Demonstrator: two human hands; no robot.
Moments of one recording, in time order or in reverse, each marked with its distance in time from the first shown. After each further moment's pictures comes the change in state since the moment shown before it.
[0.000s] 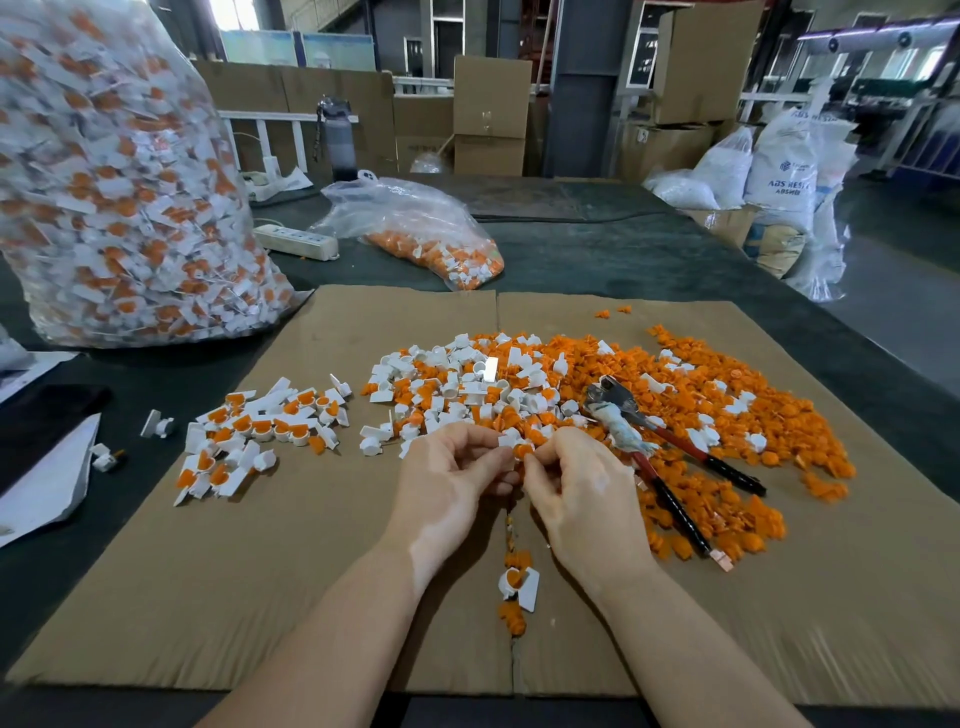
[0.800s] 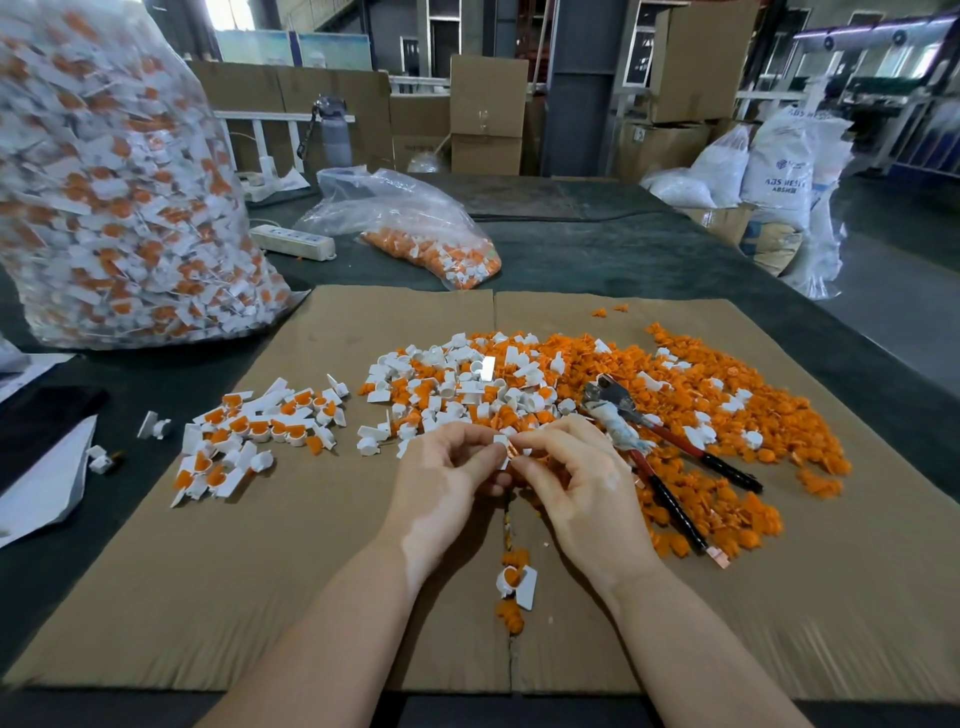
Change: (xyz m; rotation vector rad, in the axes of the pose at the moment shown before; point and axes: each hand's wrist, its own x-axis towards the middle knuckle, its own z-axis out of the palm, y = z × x) left_hand 0.000 0.001 -0.002 -0.042 -0.019 -0.051; right_hand 0.003 0.001 -0.008 0.178 -0.063 0.017
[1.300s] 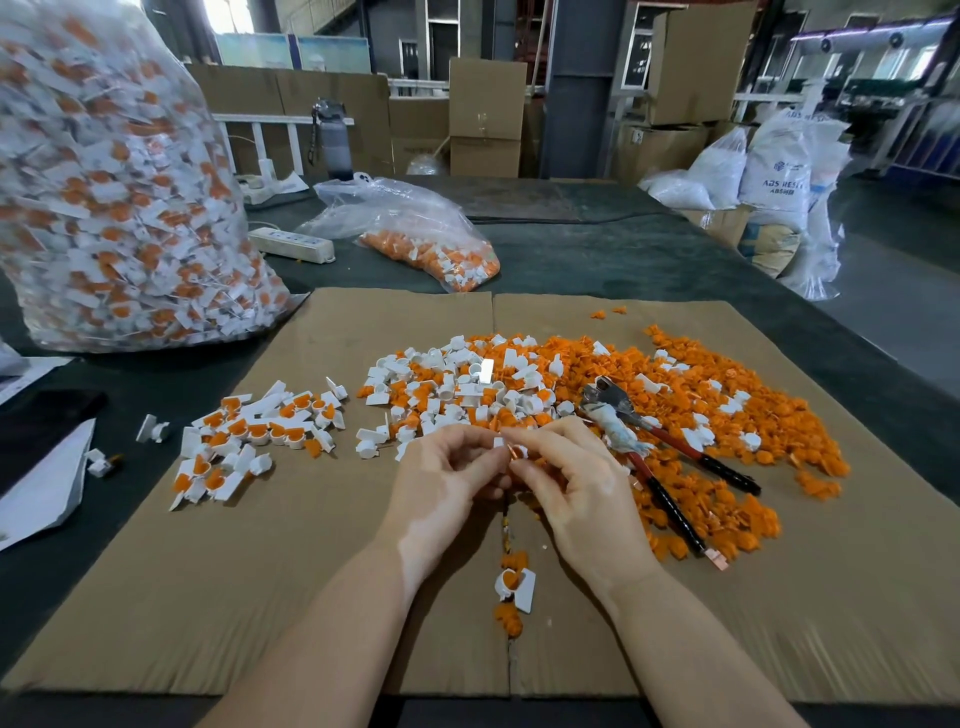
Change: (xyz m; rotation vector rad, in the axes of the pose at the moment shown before) left_hand -0.002 0.001 -0.001 -0.008 -0.033 0.054; right_hand 0.000 0.000 0.000 0.040 -0.013 -0.030
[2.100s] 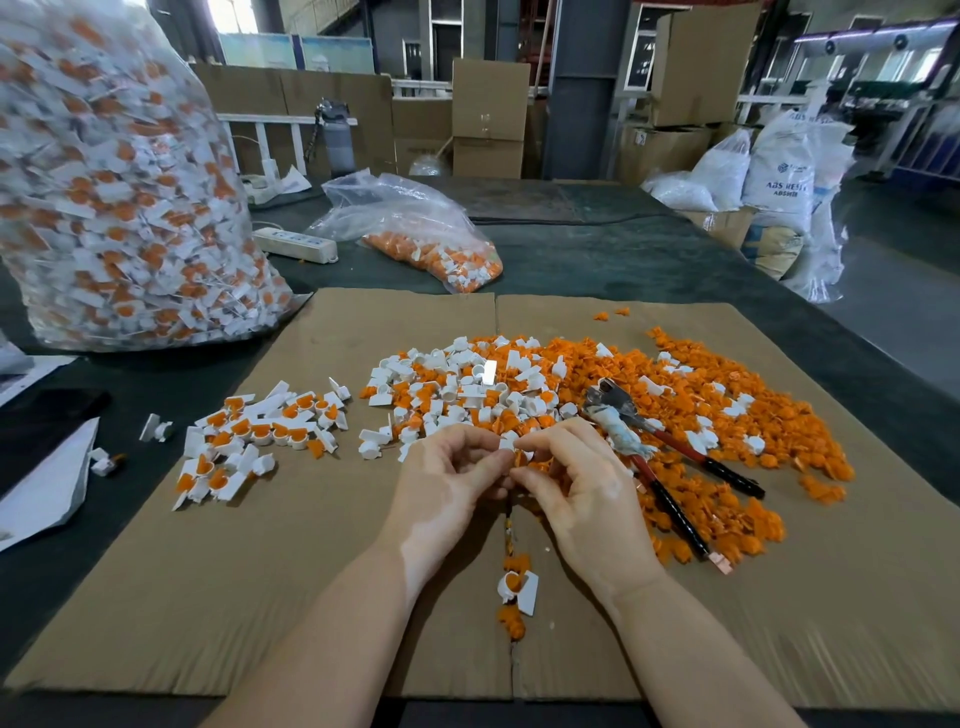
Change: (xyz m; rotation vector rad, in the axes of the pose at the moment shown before) left_hand 0.002 -0.002 0.000 0.017 0.005 0.003; right_hand -0.001 0.003 0.001 -0.022 0.013 -0.013
